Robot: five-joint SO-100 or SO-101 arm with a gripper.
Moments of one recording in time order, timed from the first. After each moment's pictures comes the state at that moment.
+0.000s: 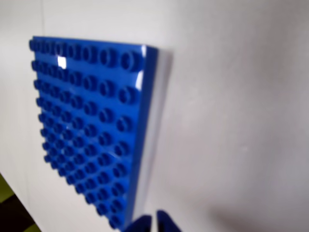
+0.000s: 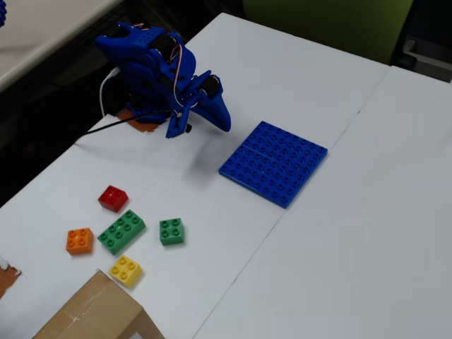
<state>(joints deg) -3.2 189.2 176.0 54.1 -7.7</state>
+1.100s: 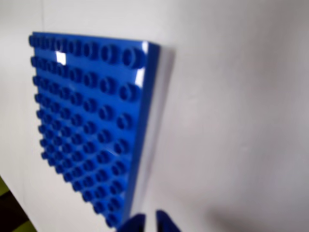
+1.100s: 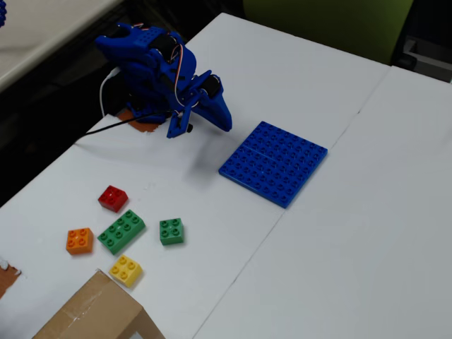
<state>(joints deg) -3.6 189.2 176.8 54.1 -11.4</state>
